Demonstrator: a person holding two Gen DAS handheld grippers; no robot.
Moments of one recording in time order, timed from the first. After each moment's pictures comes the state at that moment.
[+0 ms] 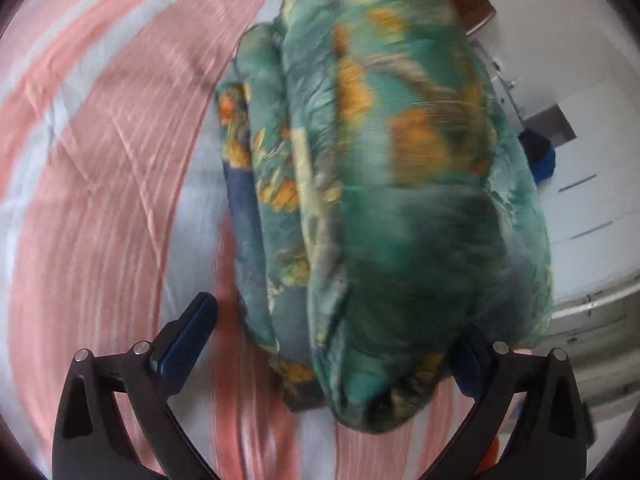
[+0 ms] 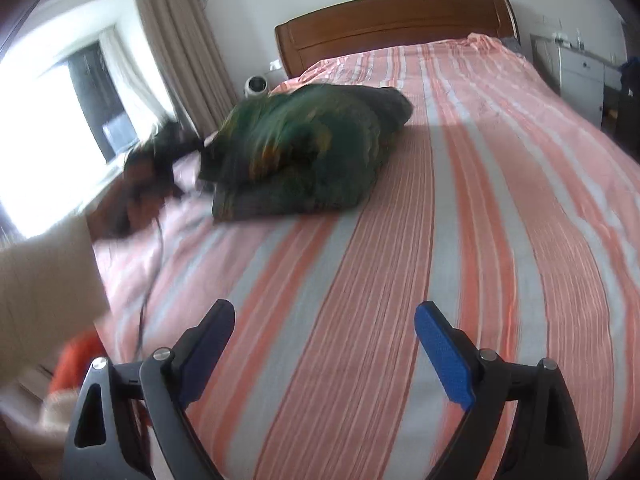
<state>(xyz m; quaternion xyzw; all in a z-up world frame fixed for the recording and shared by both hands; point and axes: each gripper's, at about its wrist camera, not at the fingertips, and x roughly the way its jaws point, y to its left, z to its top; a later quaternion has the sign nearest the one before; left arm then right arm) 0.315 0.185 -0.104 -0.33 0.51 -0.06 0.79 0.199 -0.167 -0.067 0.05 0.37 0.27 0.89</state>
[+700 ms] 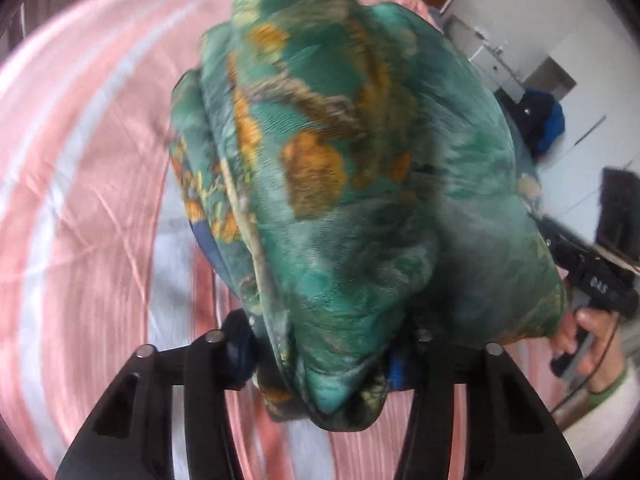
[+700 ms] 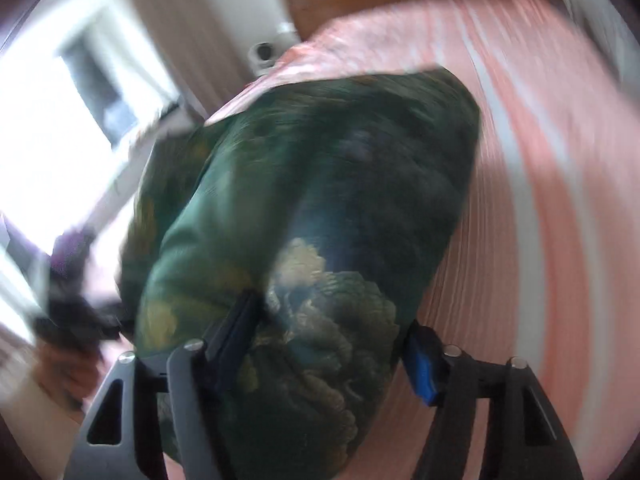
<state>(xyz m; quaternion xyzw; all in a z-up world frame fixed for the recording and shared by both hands) 0.344 0.136 -0.064 -0.18 0.49 -0.04 0.85 0.439 -0.045 -0.060 -0.01 0.42 0.32 0.85</state>
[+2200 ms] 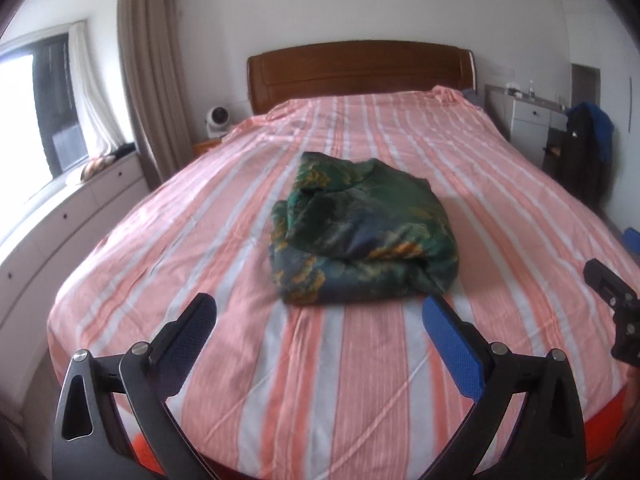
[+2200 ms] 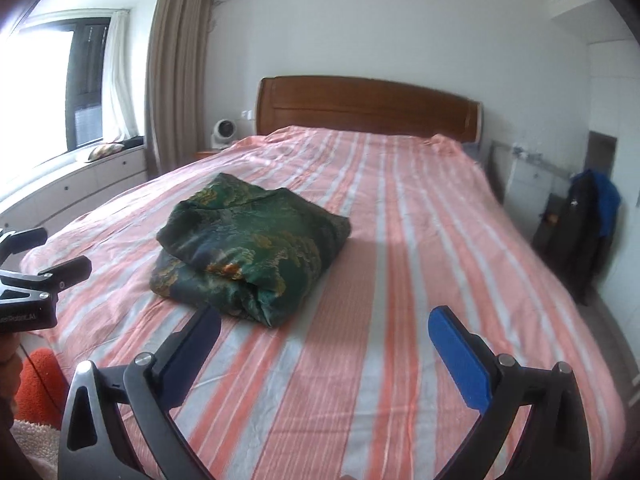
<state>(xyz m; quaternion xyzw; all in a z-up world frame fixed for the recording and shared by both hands) 0.093 0.001 0.095 -0.01 0.31 0.19 0.93 0.127 -0.112 0.047 -0.08 0.23 0.15 0.96</state>
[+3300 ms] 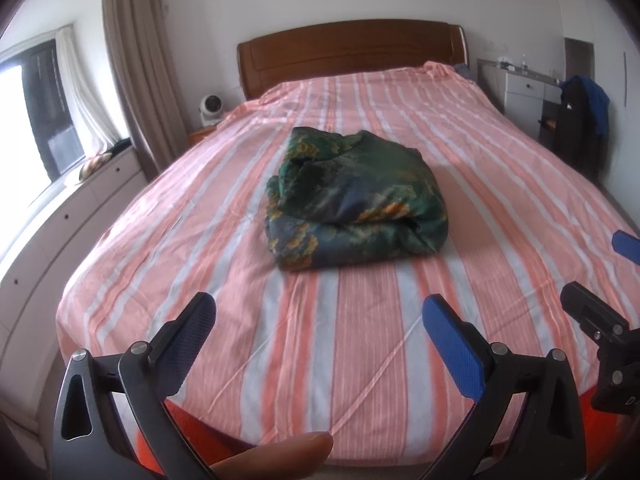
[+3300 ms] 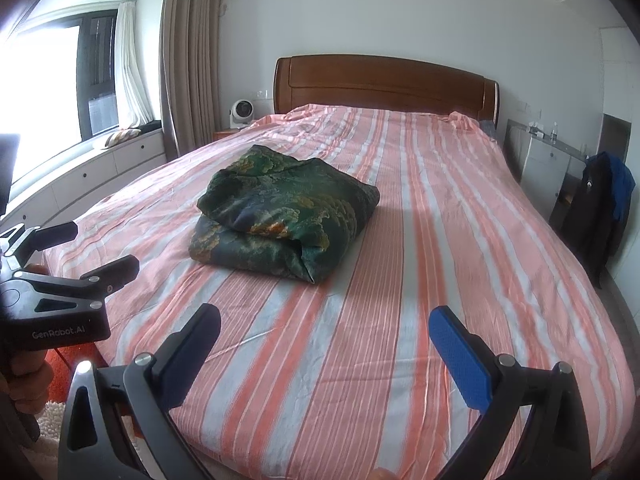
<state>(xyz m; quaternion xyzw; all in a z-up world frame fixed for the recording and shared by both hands) 0.071 -0.026 0.085 0.01 0.35 0.18 0.92 0.092 -0.093 0.032 -0.08 0.28 0.19 0.94</state>
